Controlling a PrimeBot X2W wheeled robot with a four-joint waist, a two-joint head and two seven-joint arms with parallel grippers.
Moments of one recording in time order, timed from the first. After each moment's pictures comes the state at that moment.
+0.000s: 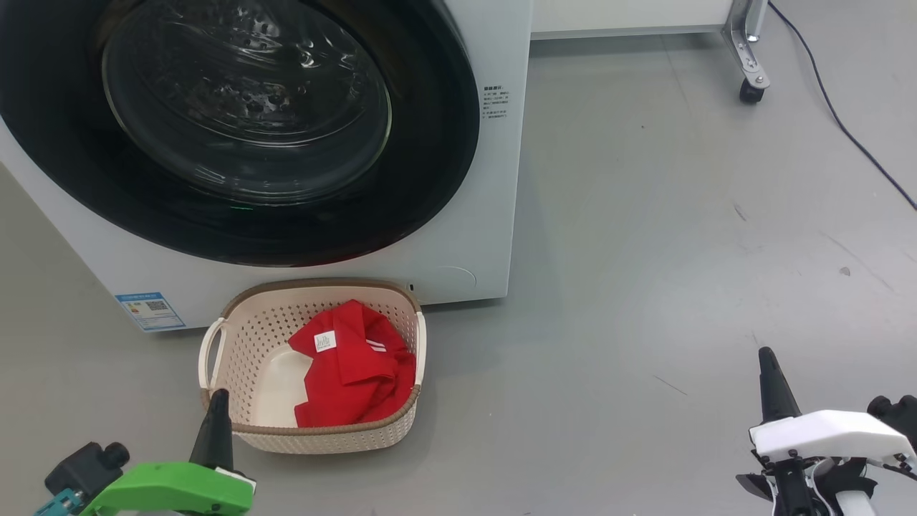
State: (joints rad) left arm 0.03 0.08 -0.15 0.17 -1.12 -0.01 -0.09; right arm 0.03 -0.07 0.05 0.19 1.12 0.07 -0.08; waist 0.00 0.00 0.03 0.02
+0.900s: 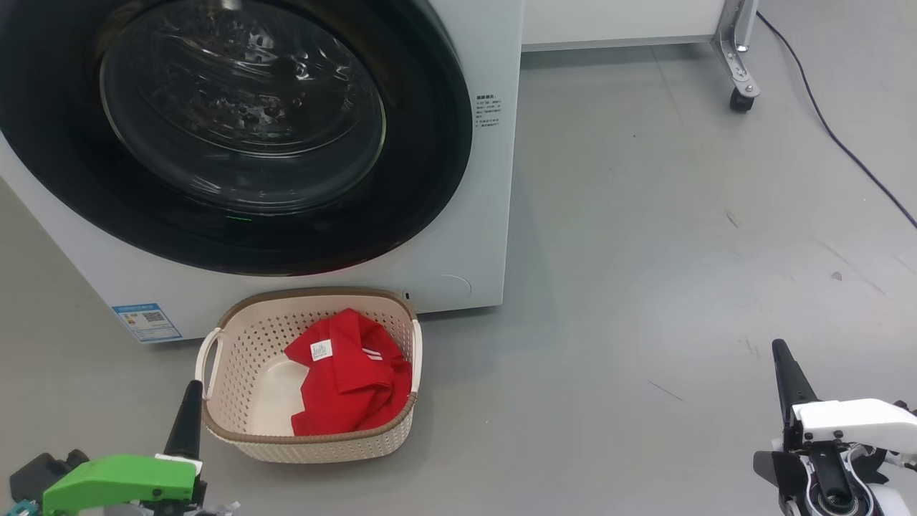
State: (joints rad) left arm -0.01 0.09 -0.07 0.22 -1.48 -0.08 -0.02; right arm -0.02 -0.08 -0.01 0.23 1.47 0.10 0.00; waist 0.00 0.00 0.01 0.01
